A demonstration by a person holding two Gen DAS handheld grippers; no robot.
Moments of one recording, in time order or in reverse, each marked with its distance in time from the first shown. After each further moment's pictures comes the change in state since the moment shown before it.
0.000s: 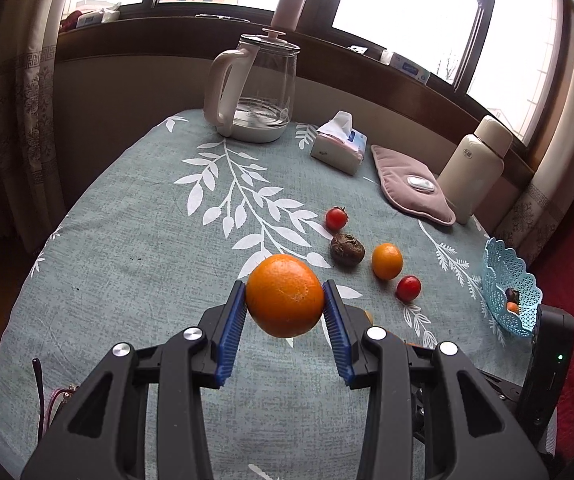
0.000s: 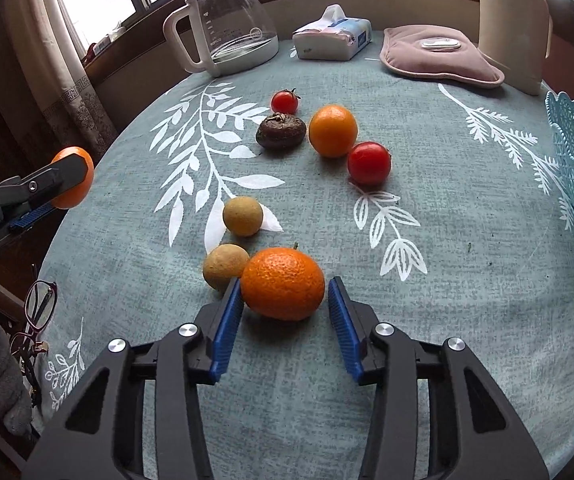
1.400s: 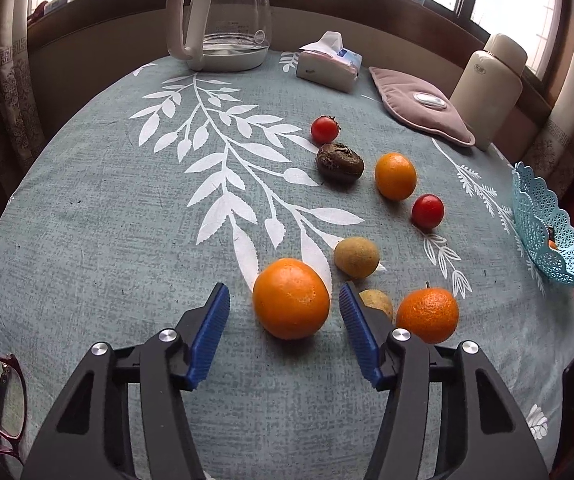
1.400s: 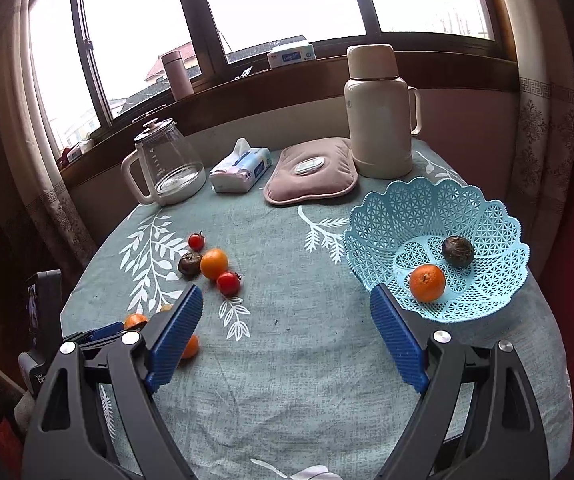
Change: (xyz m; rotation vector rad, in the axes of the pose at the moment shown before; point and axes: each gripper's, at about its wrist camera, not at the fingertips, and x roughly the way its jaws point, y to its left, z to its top) left arm 0.064 -0.036 -0.040 0.091 0.190 0.067; right arm -0.156 -0.088 -0.002 0.116 -0.339 -0.130
